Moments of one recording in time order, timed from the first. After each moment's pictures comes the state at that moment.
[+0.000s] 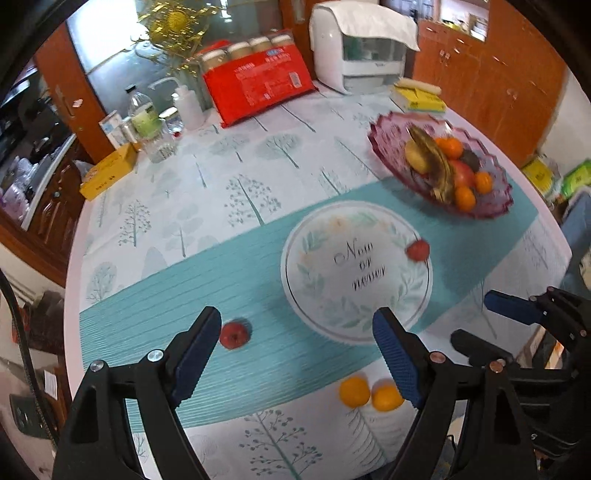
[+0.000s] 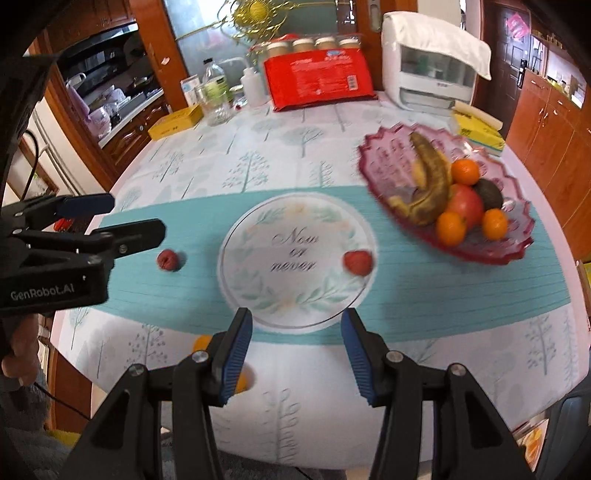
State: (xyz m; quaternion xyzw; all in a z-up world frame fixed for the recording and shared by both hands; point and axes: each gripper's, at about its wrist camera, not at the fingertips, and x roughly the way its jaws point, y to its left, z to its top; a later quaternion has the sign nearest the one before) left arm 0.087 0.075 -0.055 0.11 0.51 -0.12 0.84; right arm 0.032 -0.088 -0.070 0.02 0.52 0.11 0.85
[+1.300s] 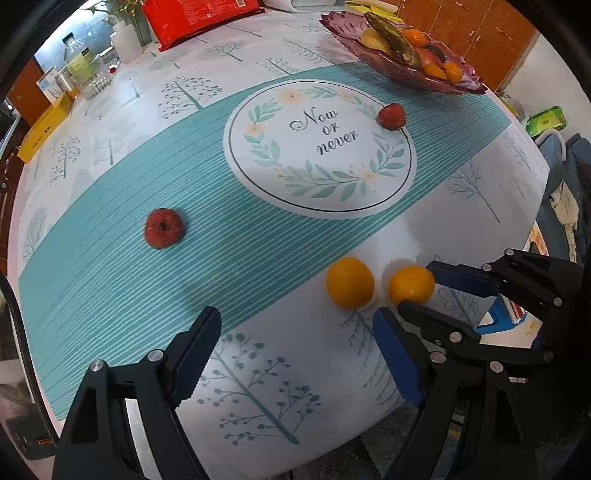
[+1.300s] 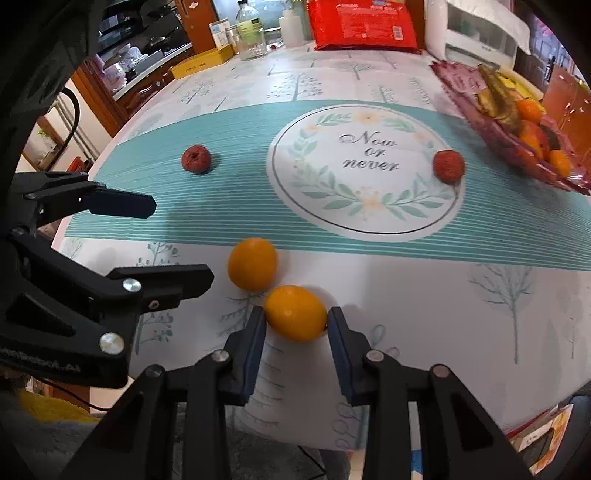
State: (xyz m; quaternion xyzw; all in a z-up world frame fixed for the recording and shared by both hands) left arm 0.044 0.086 -0.149 0.12 0.60 -0.20 0.76; right arm -0.012 -0.026 -0.150 0.00 0.56 0.14 0.82
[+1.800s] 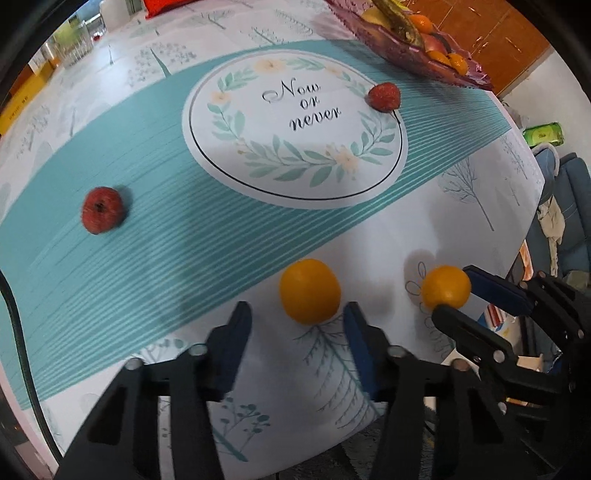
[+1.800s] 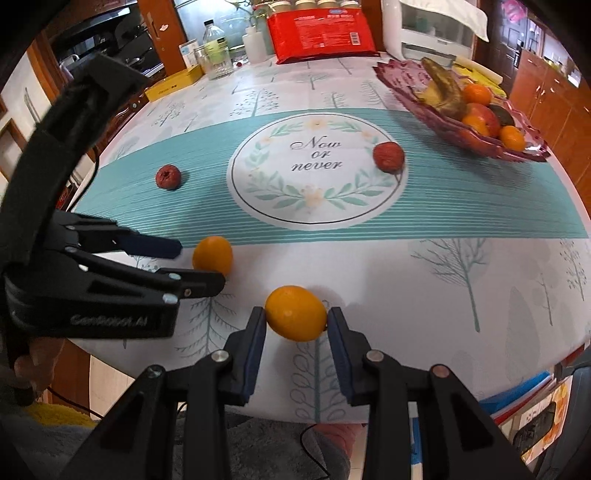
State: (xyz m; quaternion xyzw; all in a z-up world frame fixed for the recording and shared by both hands) left arm 0.051 0.064 -0.182 0.07 0.64 -0.21 0.73; right arm -0.032 -0.063 -0.137 0.03 0.55 0.10 0.83
